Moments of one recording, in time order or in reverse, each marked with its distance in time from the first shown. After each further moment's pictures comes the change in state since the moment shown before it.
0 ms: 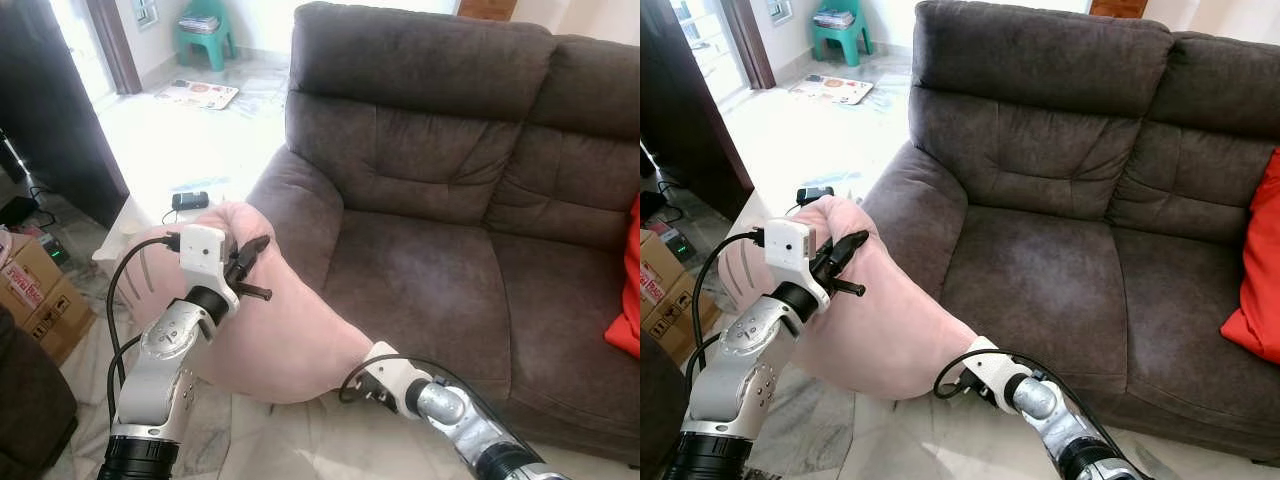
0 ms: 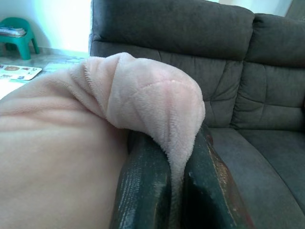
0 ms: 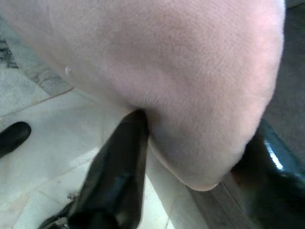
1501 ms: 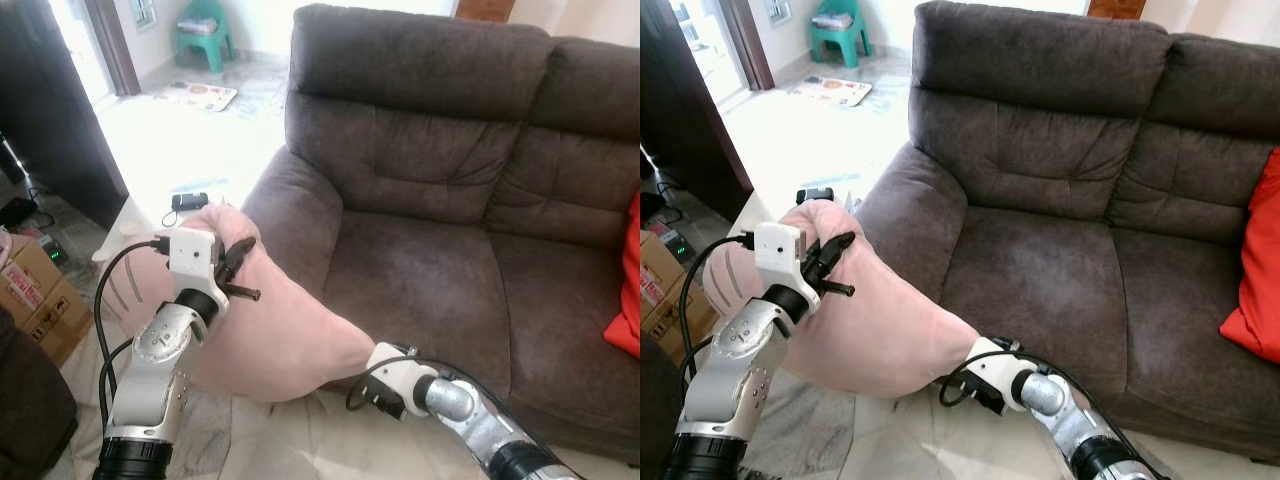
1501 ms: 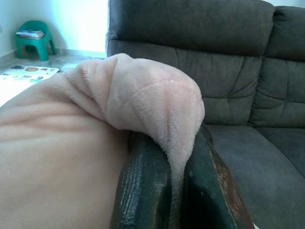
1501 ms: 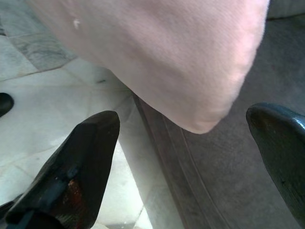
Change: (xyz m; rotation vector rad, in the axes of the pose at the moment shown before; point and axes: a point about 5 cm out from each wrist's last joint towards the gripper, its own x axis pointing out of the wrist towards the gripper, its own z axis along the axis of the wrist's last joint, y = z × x) left arm -0.003 0.012 -0.004 0.039 0.011 0.061; right arm -0.007 -0.012 -0.002 -0.150 0.046 0.006
